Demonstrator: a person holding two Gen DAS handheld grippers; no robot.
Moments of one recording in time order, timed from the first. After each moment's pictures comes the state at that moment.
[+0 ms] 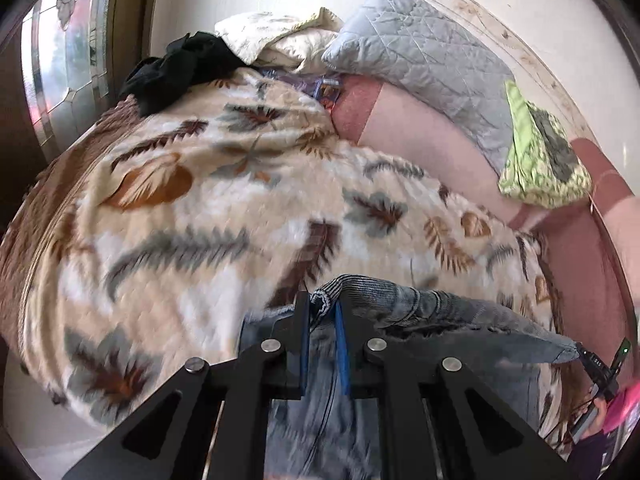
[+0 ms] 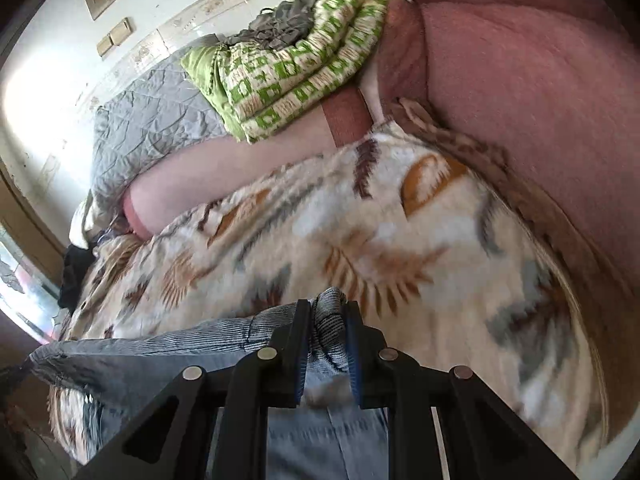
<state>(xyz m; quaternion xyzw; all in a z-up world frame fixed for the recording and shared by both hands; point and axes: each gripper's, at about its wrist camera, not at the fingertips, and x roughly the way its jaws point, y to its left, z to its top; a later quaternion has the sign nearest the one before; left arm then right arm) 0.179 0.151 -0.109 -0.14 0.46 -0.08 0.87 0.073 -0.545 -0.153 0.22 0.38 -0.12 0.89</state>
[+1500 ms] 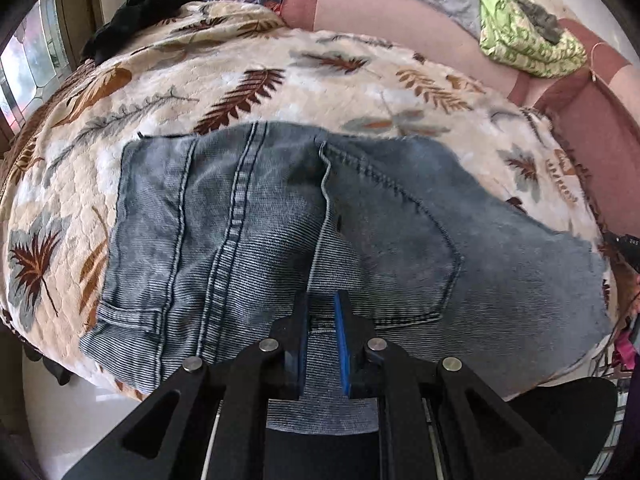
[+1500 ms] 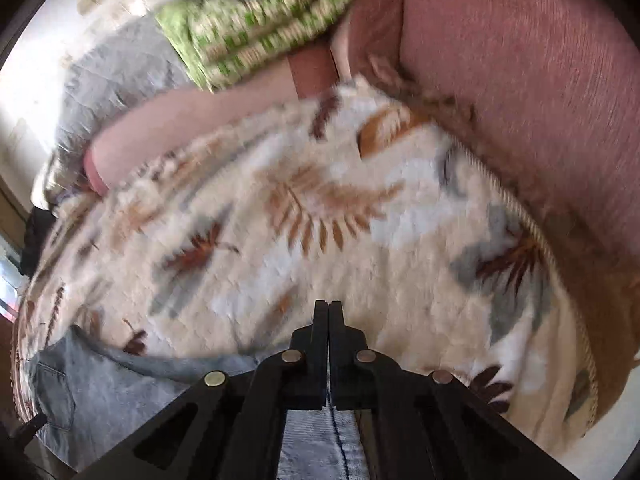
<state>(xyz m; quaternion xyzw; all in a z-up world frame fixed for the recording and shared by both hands) 0.101 0.025 -0.243 -0.03 0.53 -0.10 0.84 0.066 -0.539 -0.213 0.19 0.45 -0.17 0.86</state>
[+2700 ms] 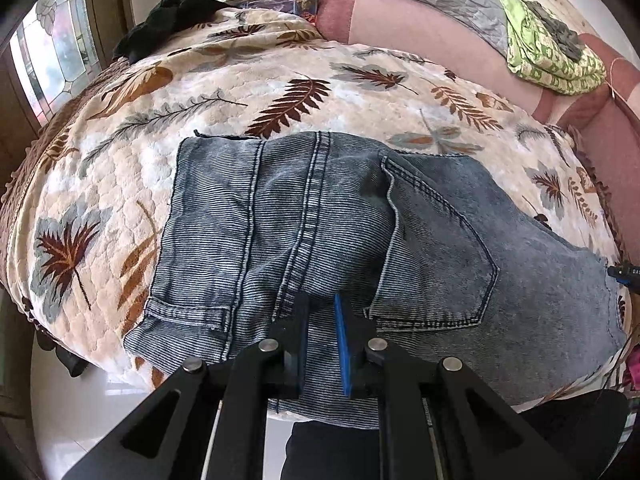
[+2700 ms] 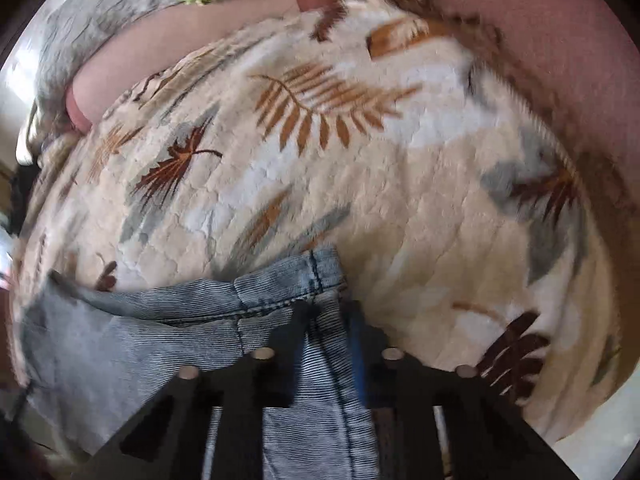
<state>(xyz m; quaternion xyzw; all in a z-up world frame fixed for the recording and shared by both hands) 0.098 0.058 -0.240 -0.03 0.51 -0.06 0.86 0.076 -0.528 -0.250 0.17 0.55 -0.13 0.80</state>
